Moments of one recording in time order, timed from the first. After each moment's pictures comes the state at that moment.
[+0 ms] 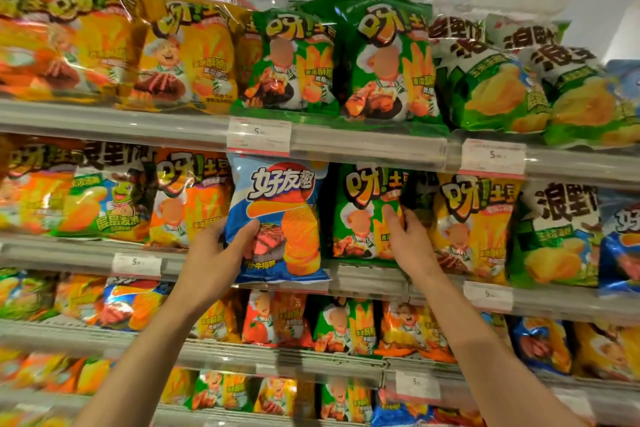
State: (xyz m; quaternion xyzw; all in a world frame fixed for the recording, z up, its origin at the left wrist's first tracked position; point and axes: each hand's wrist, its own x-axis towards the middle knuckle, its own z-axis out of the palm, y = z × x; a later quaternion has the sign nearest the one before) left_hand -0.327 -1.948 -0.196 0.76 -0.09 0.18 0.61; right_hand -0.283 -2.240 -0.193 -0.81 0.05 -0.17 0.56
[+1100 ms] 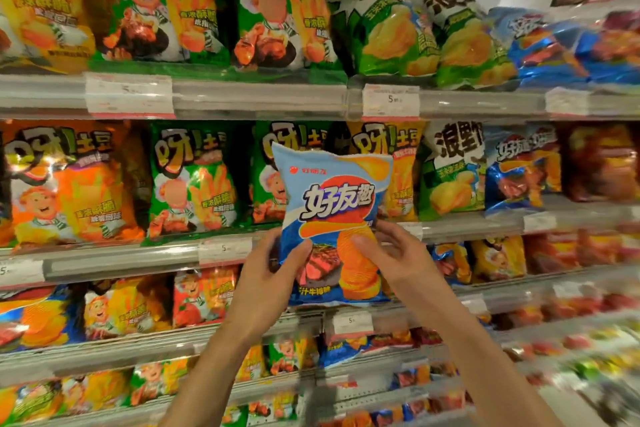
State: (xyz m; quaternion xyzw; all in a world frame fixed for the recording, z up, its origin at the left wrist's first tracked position) left_hand -0.370 -2.097 -0.245 0.71 -0.18 0.00 0.68; right_hand -0.418 -2.303 -0.223 -0.80 0.08 -0.14 0.58
